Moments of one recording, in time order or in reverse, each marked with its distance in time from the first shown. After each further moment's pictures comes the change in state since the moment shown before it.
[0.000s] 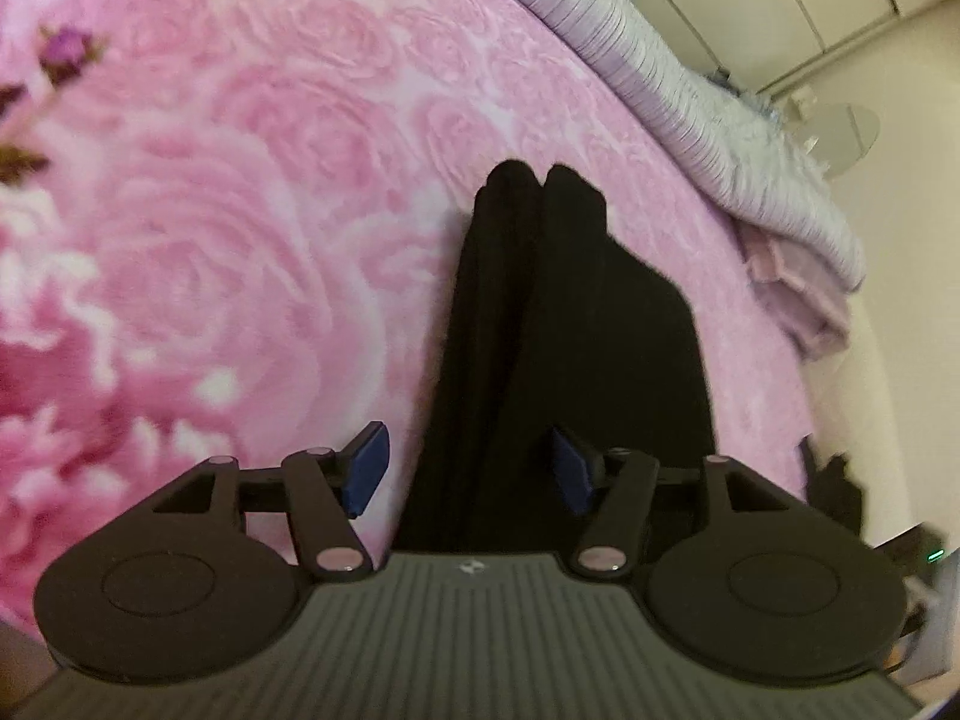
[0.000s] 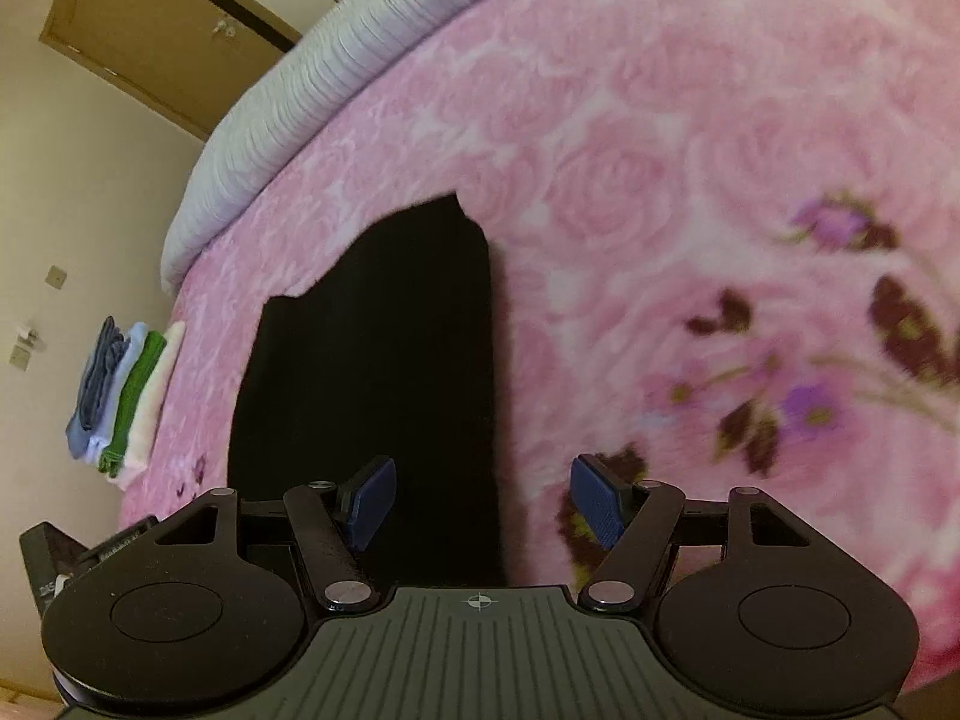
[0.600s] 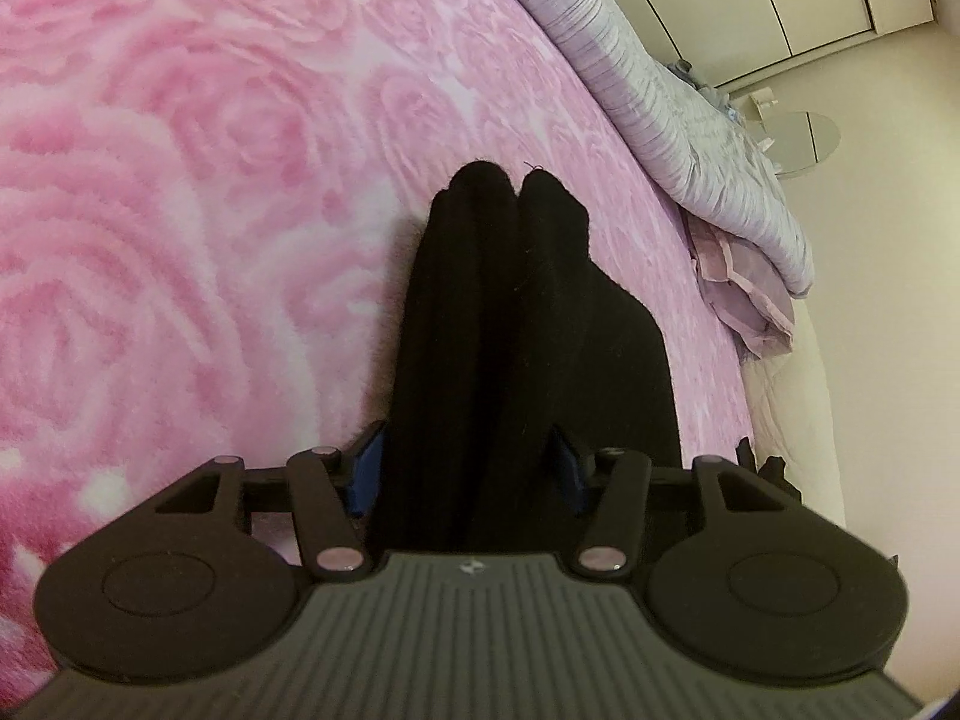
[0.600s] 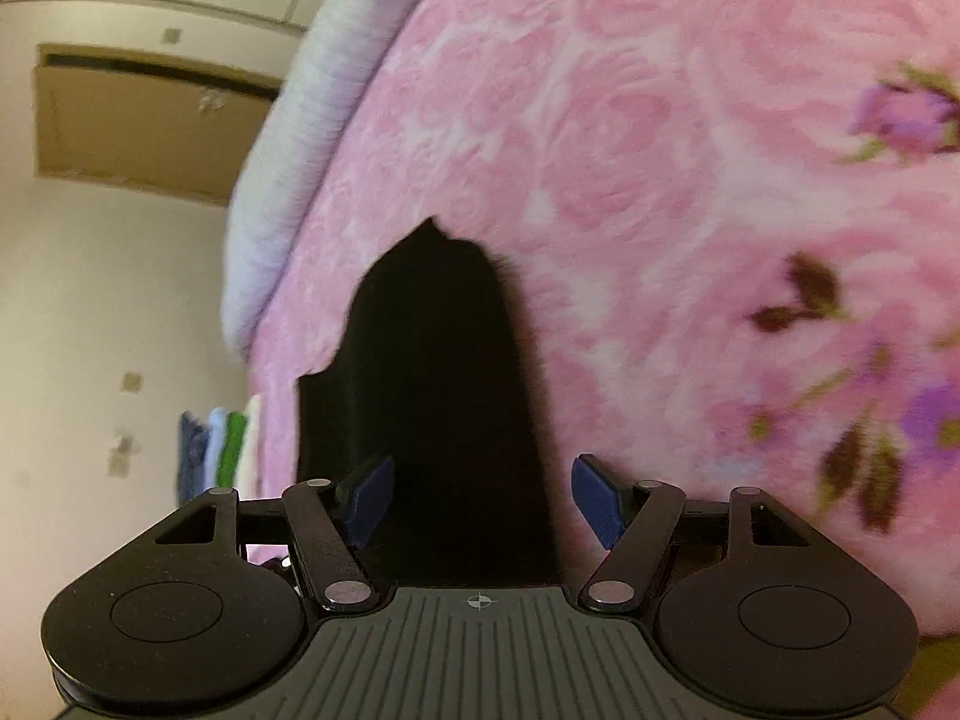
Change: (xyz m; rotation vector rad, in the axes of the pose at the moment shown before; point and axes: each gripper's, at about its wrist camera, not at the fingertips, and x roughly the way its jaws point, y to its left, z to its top) left arm 0.043 0.007 0.027 -0.024 0.068 -0.127; right arm 0.035 -0.031 0.028 0.235 0.038 0.247
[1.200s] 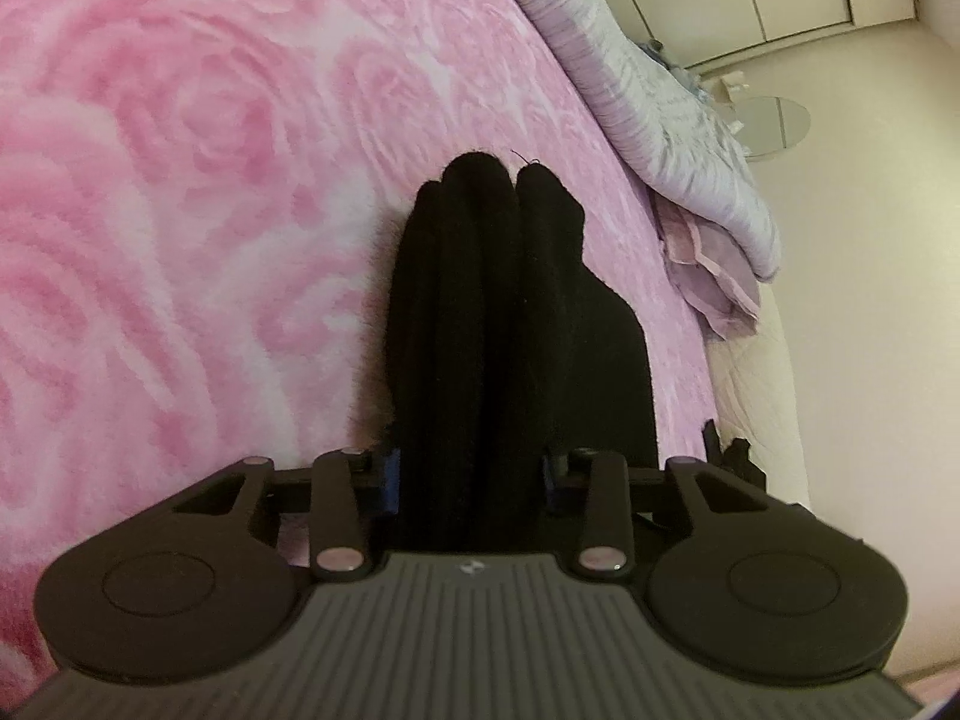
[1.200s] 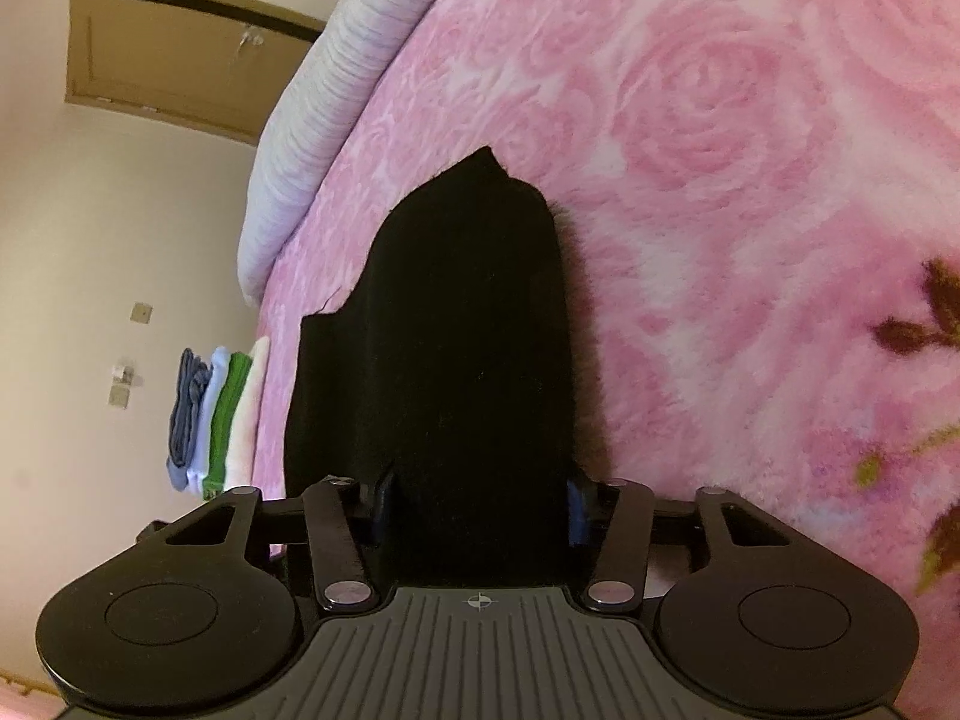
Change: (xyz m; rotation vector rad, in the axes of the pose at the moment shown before) left arm 0.017 0.010 0.014 0.009 0.050 -0.093; right arm 0.031 0.002 0.000 -0.089 0.071 0.000
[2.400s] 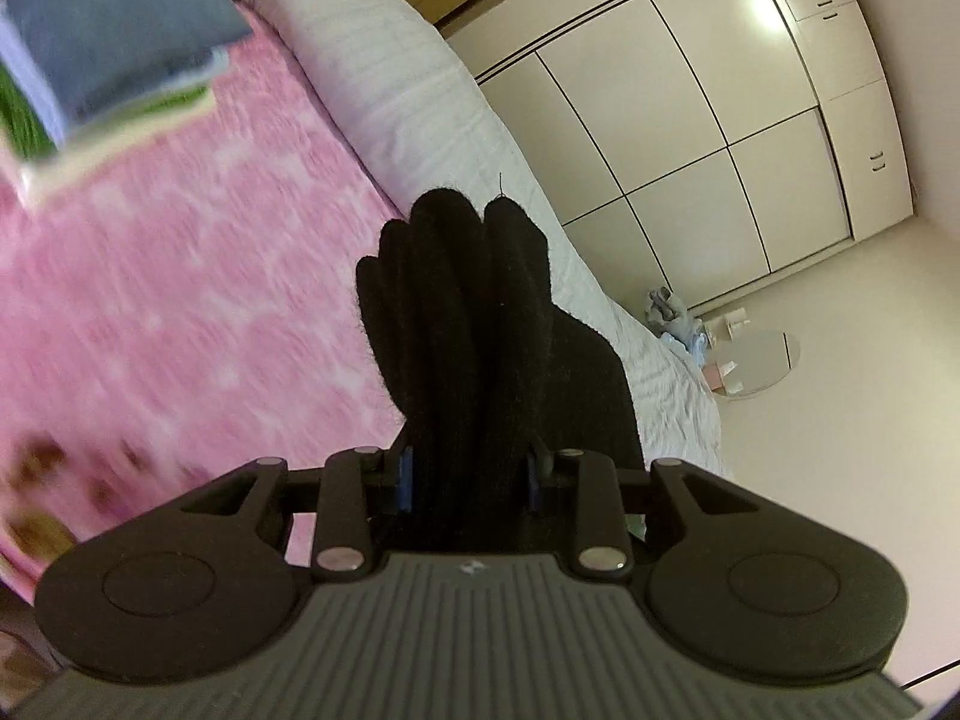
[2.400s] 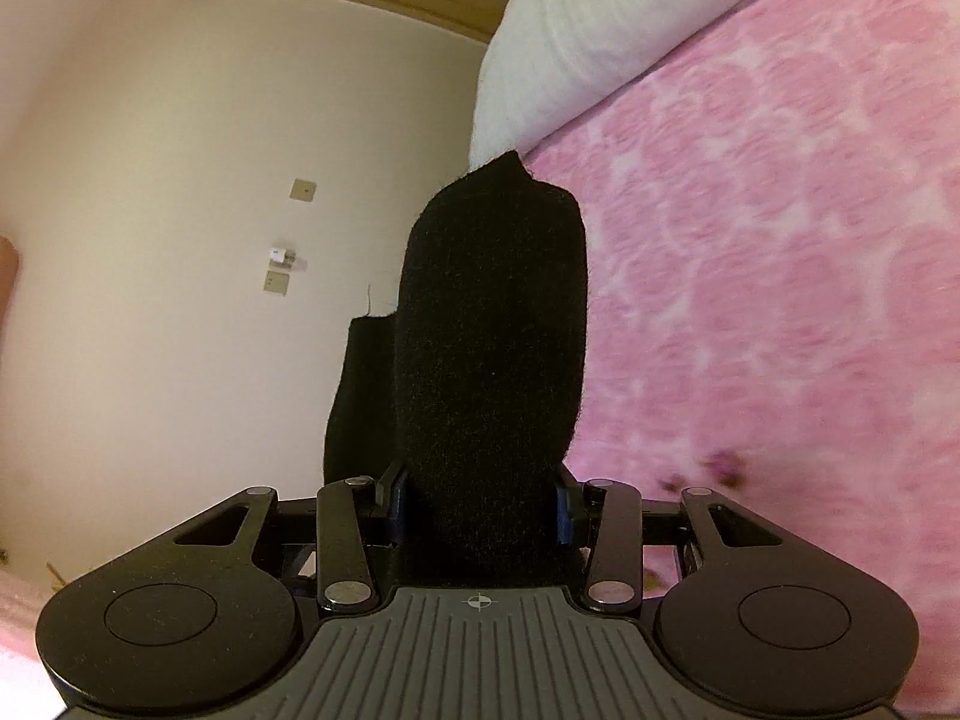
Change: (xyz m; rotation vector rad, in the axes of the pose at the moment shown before) left arm -0.406 -0.078 0.171 -0.114 -0.384 0.098; right arm 0.113 0.412 -0.008 -0.107 0.230 0.214
